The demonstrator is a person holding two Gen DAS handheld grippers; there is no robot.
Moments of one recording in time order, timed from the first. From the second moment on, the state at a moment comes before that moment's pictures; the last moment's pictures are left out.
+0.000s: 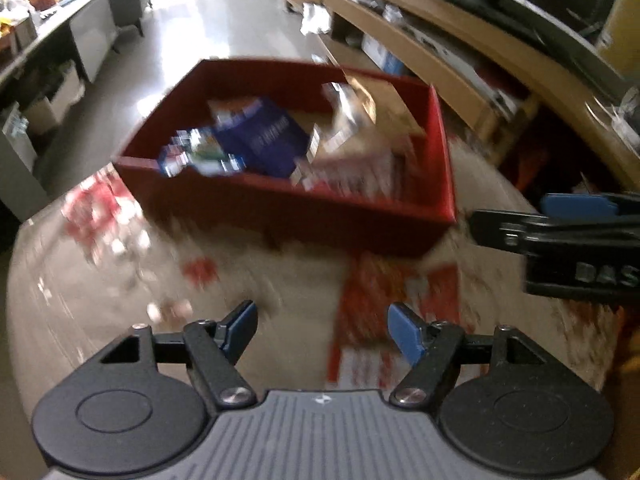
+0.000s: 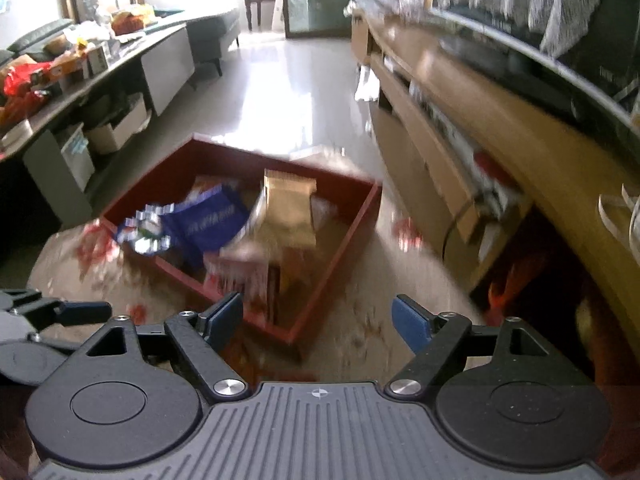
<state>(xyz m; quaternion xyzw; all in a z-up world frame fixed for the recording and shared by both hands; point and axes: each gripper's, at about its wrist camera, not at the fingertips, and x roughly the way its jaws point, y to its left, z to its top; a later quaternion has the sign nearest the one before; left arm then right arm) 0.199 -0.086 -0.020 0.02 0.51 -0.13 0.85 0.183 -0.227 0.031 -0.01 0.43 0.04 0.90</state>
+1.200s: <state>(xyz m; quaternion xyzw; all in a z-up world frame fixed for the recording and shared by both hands) 0.168 -0.038 -0.046 0.00 0.56 -0.14 0.82 0.160 -0.177 -0.036 -0.15 0.52 0.20 0.82</state>
